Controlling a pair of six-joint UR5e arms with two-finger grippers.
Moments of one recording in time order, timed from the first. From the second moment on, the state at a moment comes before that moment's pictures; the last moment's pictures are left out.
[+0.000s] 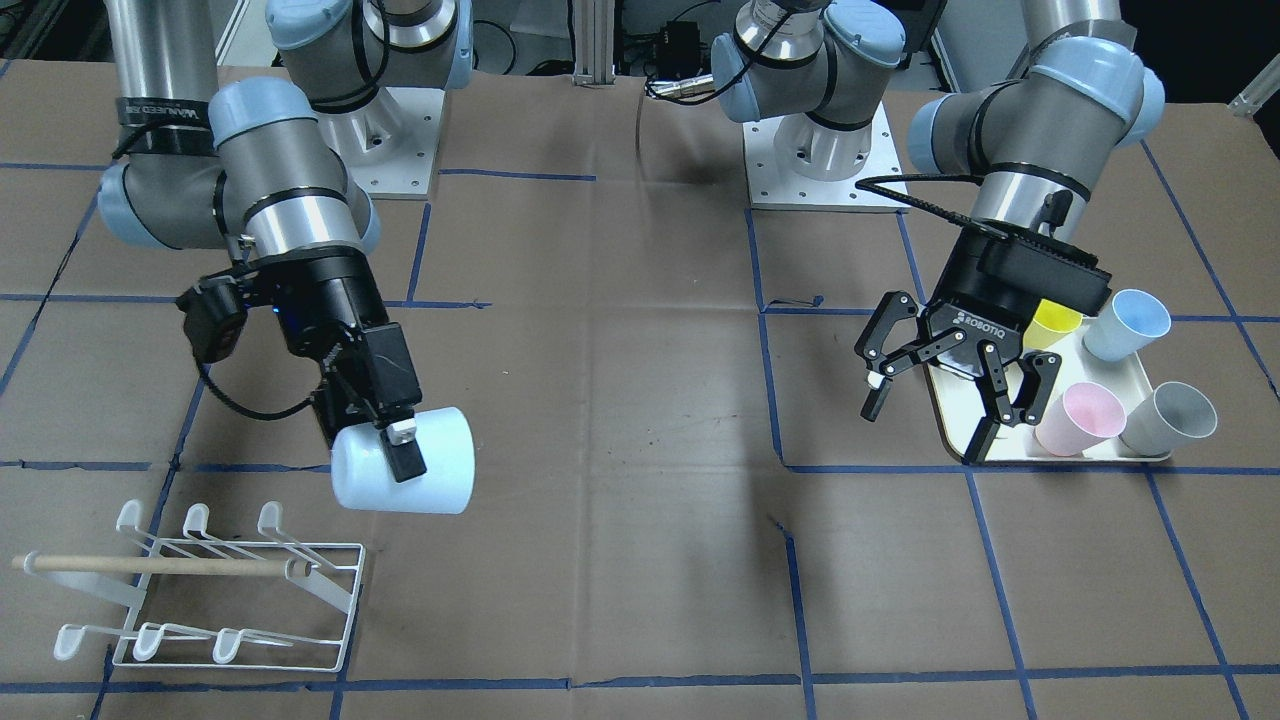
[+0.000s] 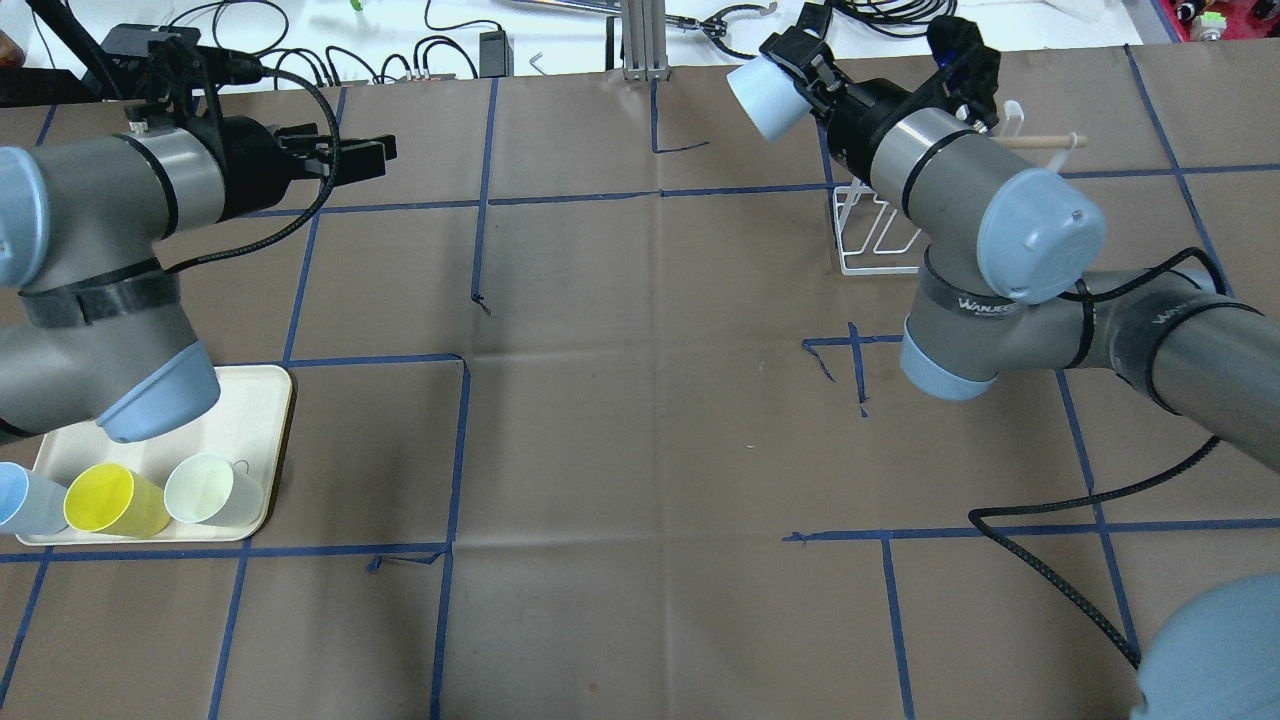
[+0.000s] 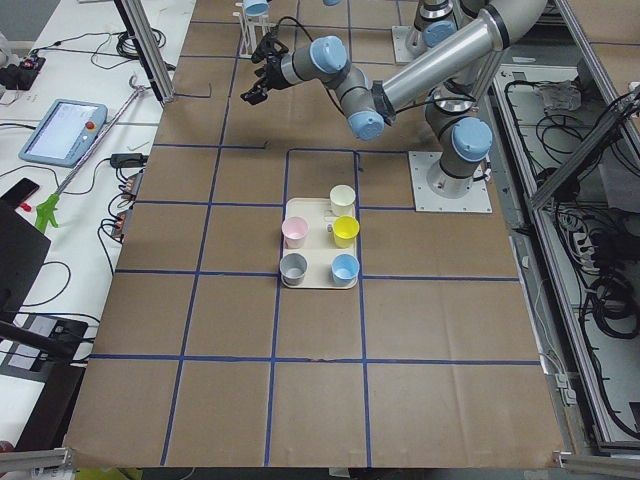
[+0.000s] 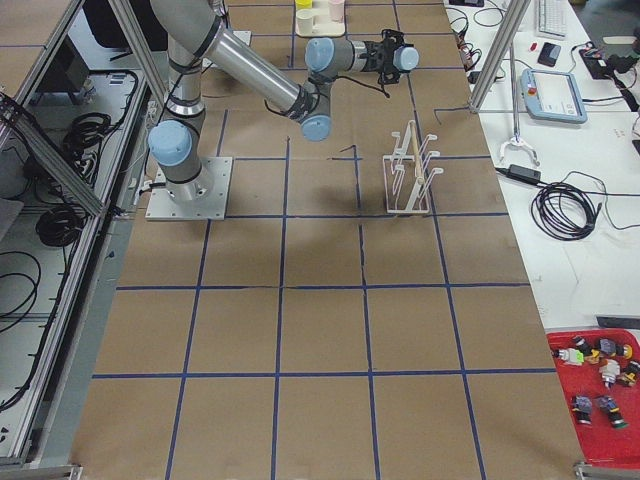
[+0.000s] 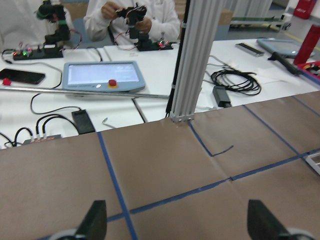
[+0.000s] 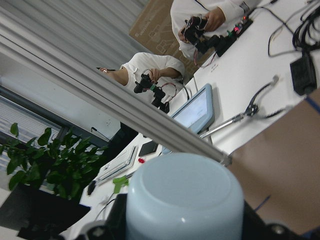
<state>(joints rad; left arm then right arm) -1.30 -1.63 -2.02 -0.36 1.08 0.33 1.52 -1.27 2.01 -3.57 -1.16 0.73</state>
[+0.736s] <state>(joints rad) -1.39 -1.59 -1.83 -1.02 1.44 0.24 1.33 -1.16 1.91 -3.57 -1.17 -0.05</state>
